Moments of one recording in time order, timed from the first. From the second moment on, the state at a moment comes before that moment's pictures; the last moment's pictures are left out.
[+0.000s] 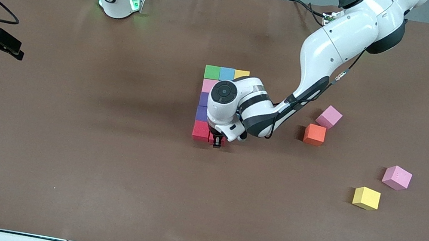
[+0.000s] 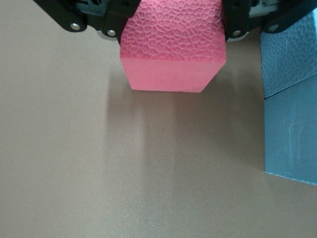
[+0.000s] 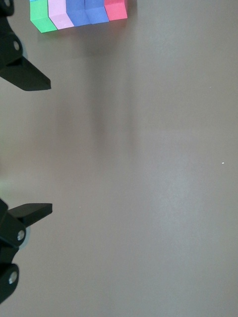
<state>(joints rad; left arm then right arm) -0.37 1.00 -0.57 -1.32 0.62 2.19 -2.68 -0.01 0.09 0.00 -1.43 0.02 1.46 0.01</state>
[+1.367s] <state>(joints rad) -0.38 1.00 -0.57 -1.31 0.61 2.18 -2.60 -0.01 -0.12 0.01 -1.60 0.01 1.45 0.01</state>
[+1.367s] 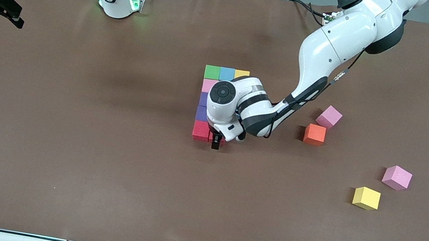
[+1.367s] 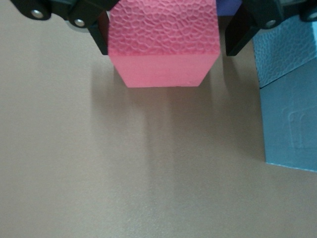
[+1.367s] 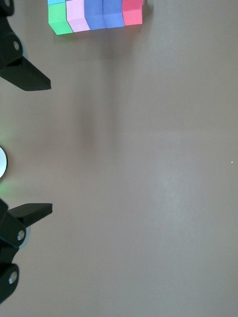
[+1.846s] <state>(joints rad) -0.37 0.92 -0.57 -1.30 0.60 2.13 -2.60 -0.01 -0.13 0.01 -1.60 0.01 1.44 0.01</state>
